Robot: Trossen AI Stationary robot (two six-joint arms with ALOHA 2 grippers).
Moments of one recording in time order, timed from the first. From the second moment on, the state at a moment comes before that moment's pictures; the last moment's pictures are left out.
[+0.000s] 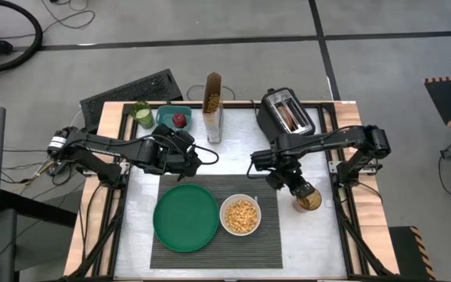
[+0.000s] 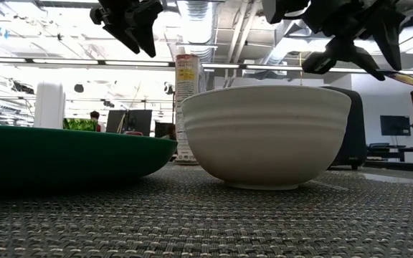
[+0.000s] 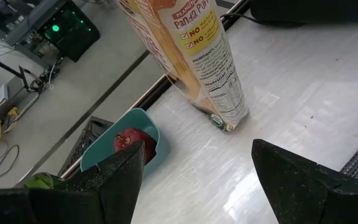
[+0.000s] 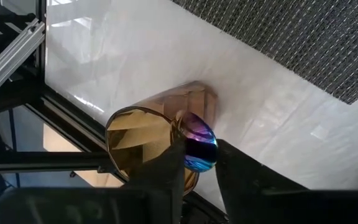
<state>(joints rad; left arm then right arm) -0.13 1.43 1.29 -1.03 -0.90 -0.64 0.04 1.66 1.40 -1.57 -0.31 -0.48</state>
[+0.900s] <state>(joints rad) -0.13 1.43 1.29 -1.03 -0.90 -0.65 0.04 1.63 1.40 -1.57 -0.28 -0.28</state>
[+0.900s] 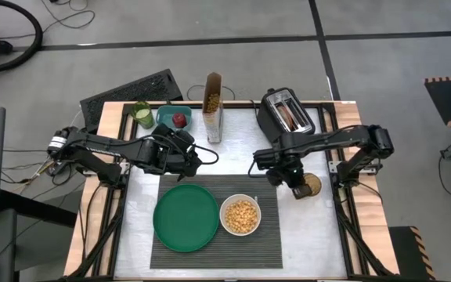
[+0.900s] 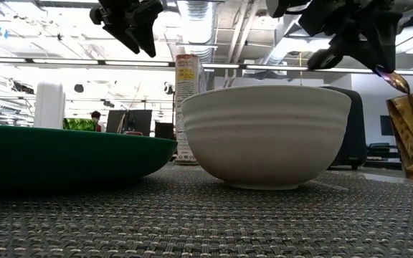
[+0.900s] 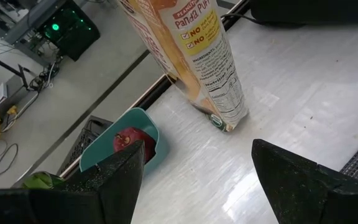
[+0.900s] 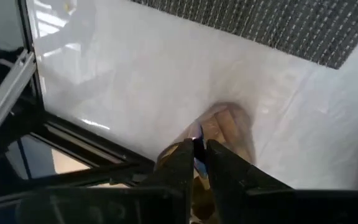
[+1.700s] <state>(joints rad) -0.13 1.43 1.26 -1.02 -0.90 -0.69 0.04 1.49 1.40 -1.57 -0.26 -0.04</state>
